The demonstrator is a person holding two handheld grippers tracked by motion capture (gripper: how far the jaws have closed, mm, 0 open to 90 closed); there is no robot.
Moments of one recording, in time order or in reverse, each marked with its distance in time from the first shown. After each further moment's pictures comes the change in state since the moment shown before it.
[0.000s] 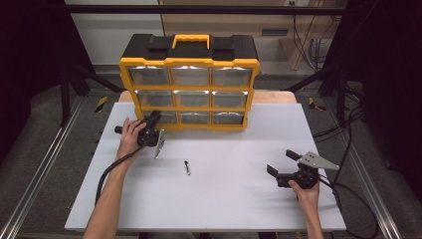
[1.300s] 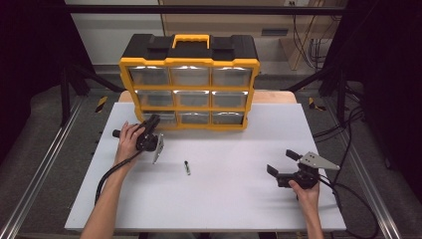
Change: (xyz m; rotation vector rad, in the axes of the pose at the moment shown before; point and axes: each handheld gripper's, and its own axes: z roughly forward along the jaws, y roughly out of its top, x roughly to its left) left arm 0.000 0.004 -0.018 0.000 -0.005 0.014; right arm 0.000 0.000 -0.001 -0.007 0.008 0.000
